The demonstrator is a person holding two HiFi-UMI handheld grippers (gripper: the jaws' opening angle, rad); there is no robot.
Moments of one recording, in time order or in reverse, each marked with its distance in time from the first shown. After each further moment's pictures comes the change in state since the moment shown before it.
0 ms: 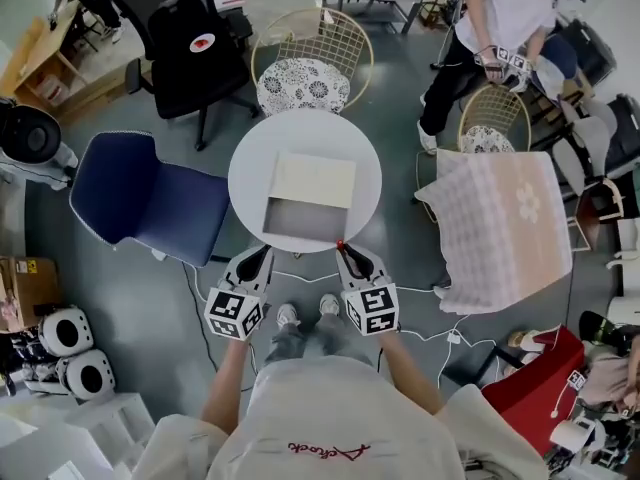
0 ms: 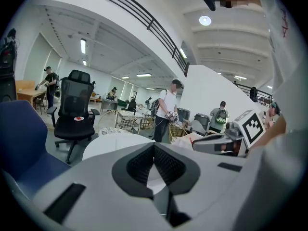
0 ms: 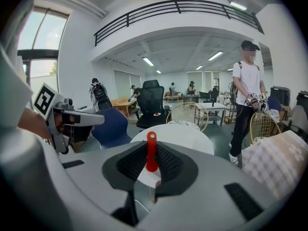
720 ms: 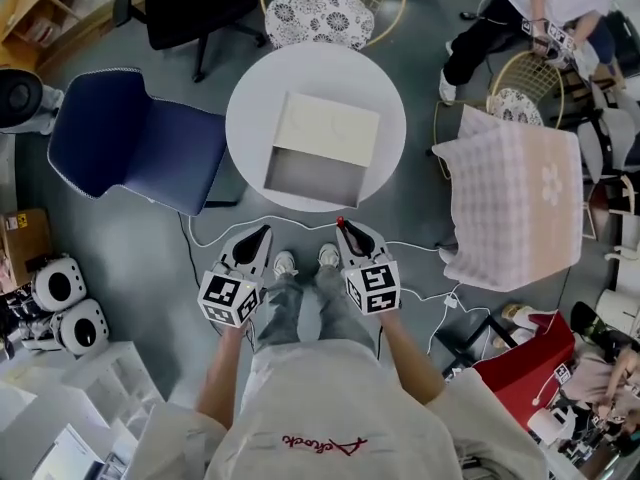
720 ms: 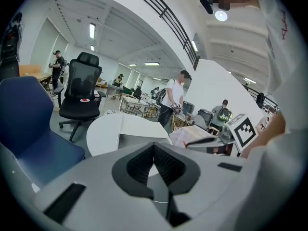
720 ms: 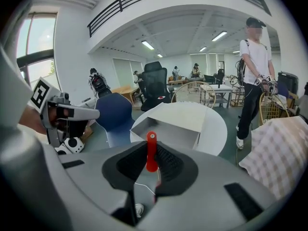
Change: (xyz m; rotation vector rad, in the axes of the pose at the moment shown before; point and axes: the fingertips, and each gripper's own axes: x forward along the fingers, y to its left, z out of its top) left arm -0.003 0.022 -0.070 -0.116 0.128 0.026; right arm 0.044 0.014 -0.079 0.047 0.189 0.075
